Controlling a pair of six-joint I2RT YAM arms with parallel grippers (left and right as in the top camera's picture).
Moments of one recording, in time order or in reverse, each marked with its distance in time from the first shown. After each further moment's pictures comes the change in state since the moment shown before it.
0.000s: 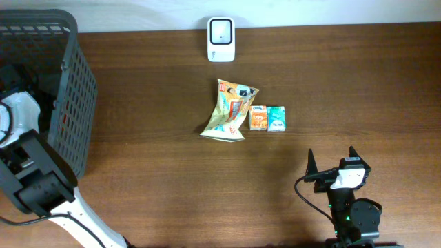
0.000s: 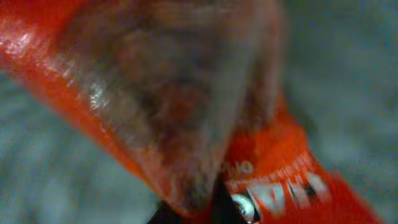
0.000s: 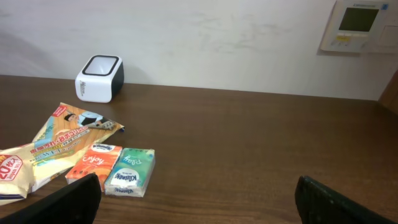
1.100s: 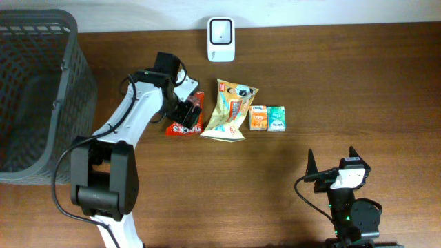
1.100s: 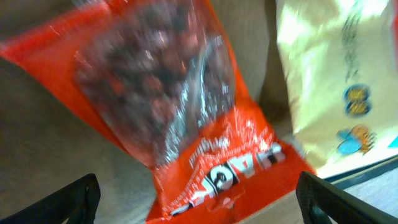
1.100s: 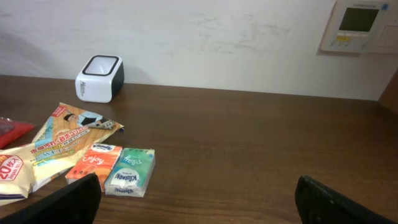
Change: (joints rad) left arm -0.761 -0.193 -0.200 -0.183 0.261 0.872; right arm 0.000 0.000 0.000 0.000 0.000 0.001
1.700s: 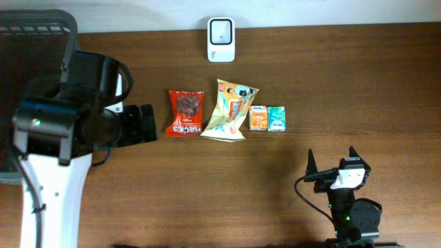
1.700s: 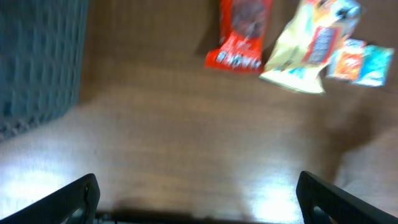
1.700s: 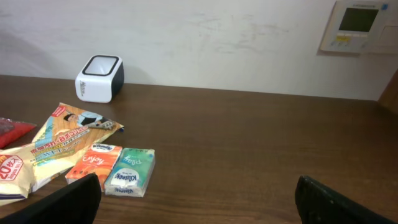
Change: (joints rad) left arm 0.034 -0.562 0.400 -0.785 -0.182 -0.634; right arm 0.000 0.000 0.000 0.000 0.000 -0.001
